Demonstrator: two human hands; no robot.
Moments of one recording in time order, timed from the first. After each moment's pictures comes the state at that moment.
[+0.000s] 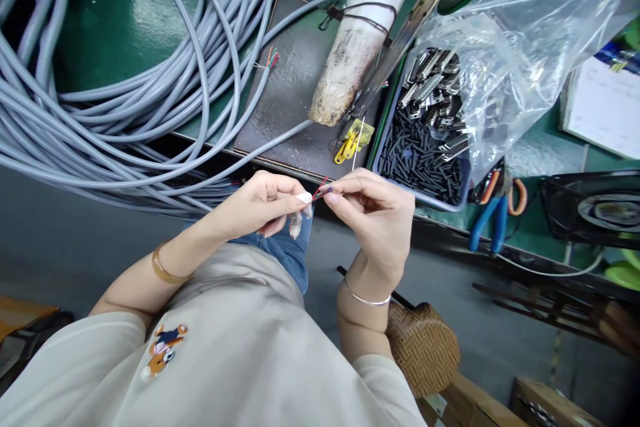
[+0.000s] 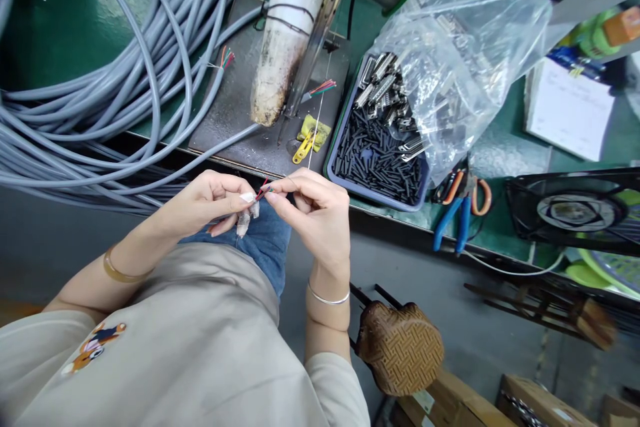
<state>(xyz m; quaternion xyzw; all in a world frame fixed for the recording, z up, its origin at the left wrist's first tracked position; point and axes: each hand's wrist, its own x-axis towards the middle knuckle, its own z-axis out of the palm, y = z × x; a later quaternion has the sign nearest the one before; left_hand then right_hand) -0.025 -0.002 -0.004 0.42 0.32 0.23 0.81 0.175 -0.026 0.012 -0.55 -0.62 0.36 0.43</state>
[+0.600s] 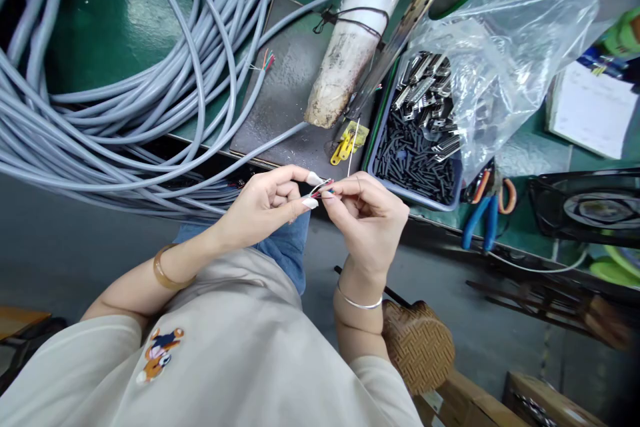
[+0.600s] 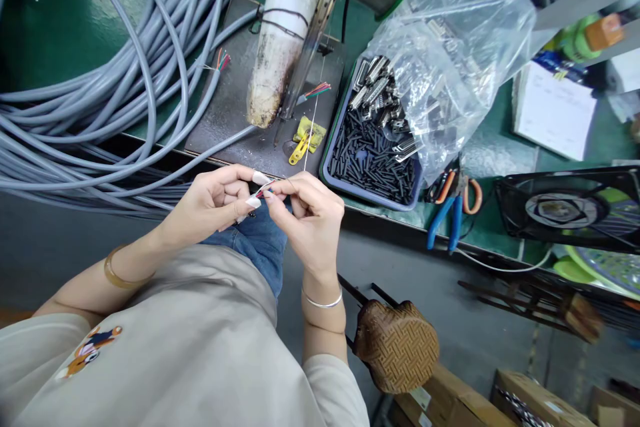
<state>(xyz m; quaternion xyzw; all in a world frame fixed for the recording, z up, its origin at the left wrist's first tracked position) -0.010 -0.012 -0.004 0.46 0.35 0.35 0.74 0.165 -0.037 0.005 -0.58 -0.60 0.31 0.46</state>
